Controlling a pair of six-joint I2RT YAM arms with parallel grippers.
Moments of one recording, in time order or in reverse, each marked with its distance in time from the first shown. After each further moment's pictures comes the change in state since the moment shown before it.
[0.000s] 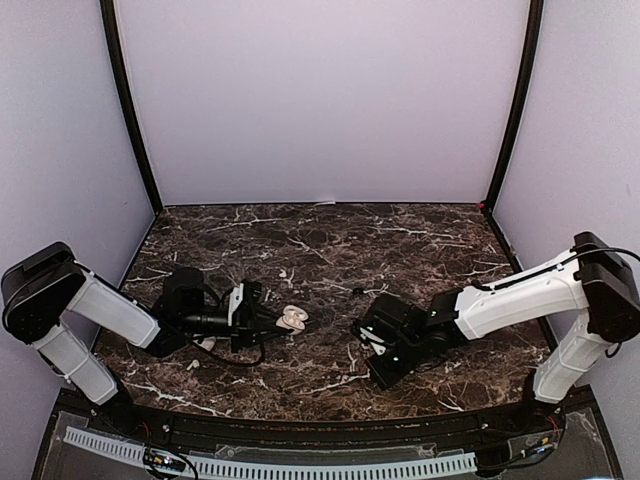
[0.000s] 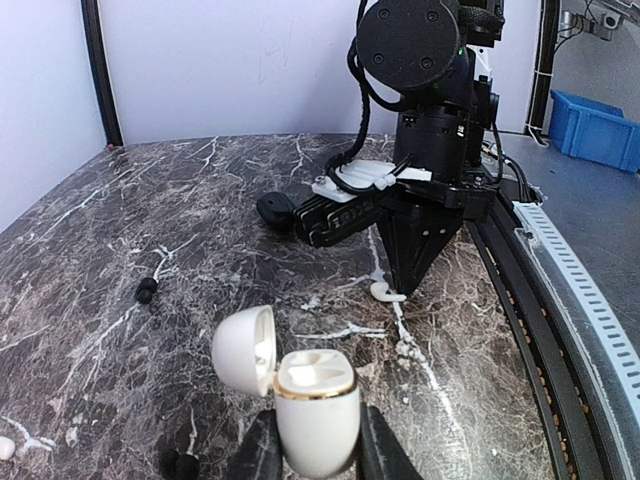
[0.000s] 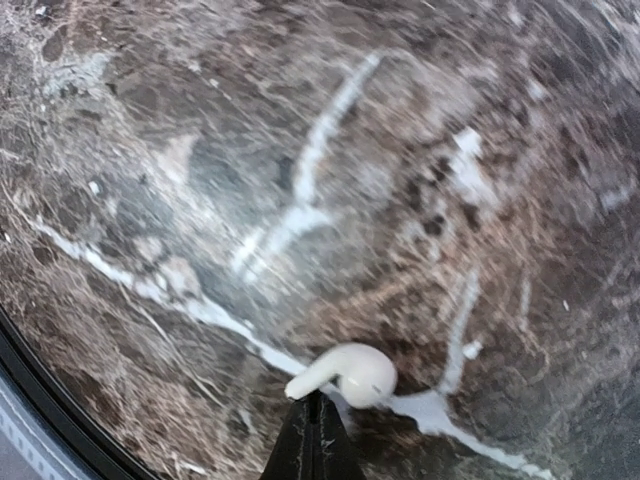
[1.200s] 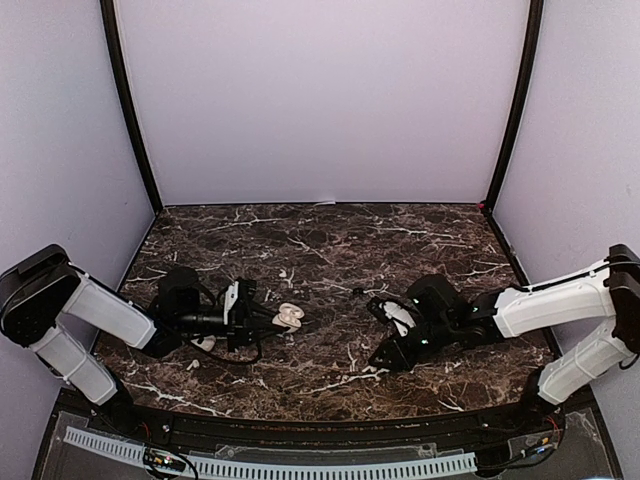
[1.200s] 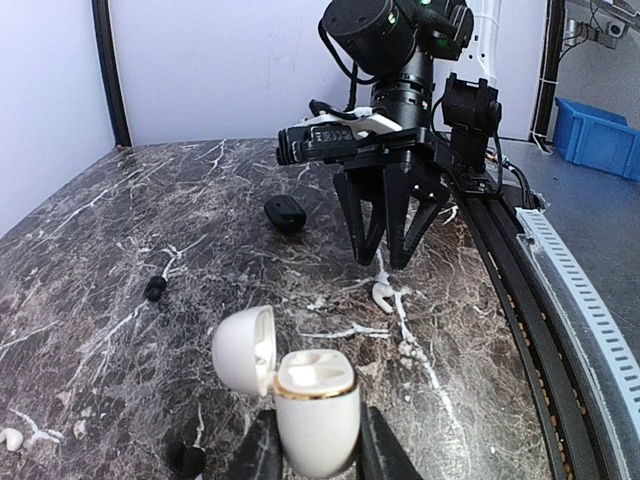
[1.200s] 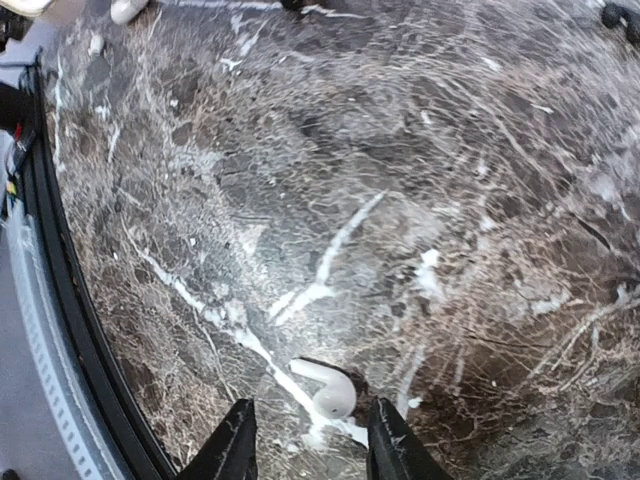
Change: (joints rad) left arm 0.023 -0.029 -0.021 0.005 0.003 -0.023; right arm -0.191 -0.192 -0.227 0.361 -0.248 -0.214
